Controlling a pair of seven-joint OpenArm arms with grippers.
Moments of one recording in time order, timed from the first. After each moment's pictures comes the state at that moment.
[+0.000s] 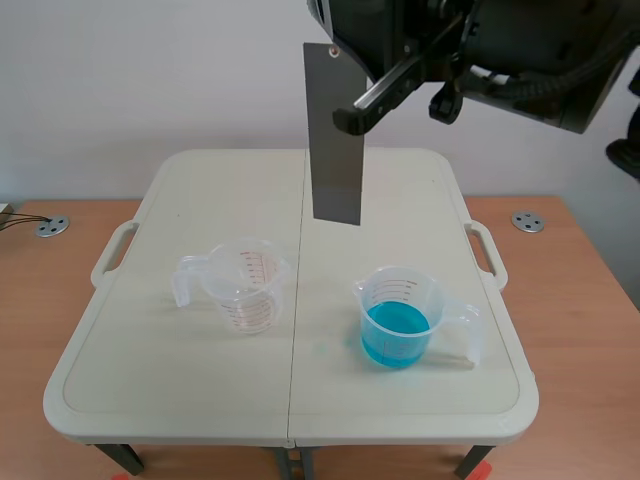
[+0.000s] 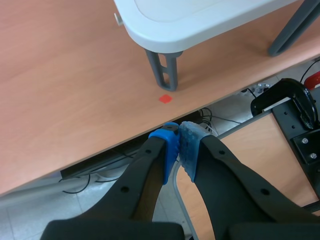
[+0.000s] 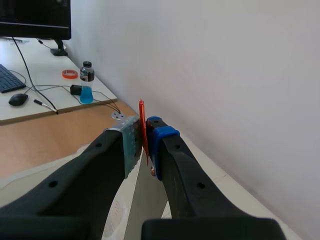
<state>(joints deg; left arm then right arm) 65.0 -34.2 -19.6 89.3 -11.2 -22.5 -23.0 -0.4 7.4 -2.6 117.9 14.7 45.4 -16.8</state>
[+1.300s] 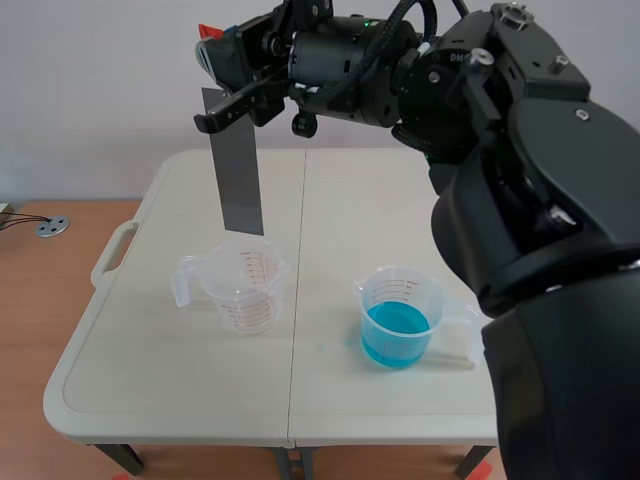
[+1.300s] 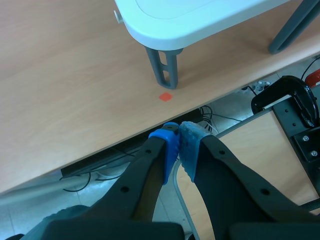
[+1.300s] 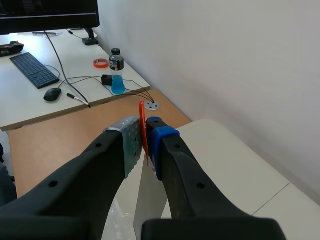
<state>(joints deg) 65.0 -34.2 -19.6 89.3 -11.0 -22.5 -22.5 15.1 -6.3 -11.8 91.3 6.1 45.3 -18.4</state>
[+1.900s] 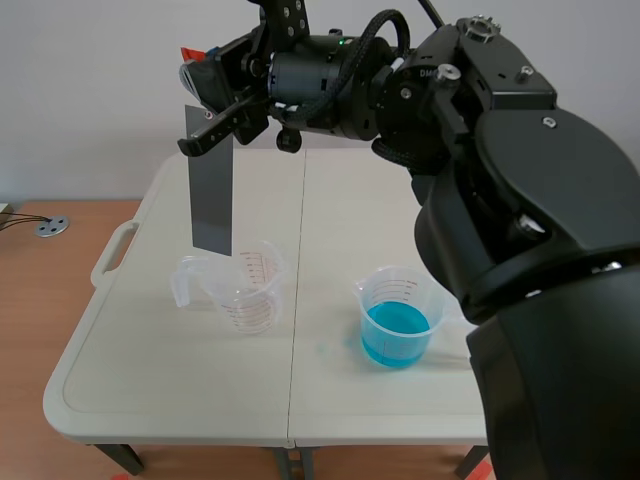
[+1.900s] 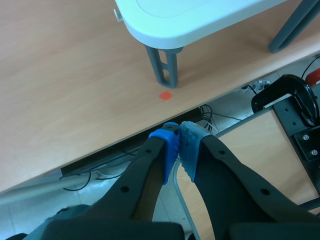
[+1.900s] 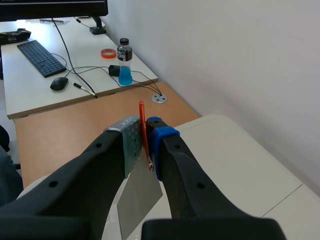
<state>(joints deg) 65.0 -34.2 -19.6 89.3 -11.0 -22.5 -22.3 15.2 -6.5 -14.4 89.5 3.9 45.3 -17.3</state>
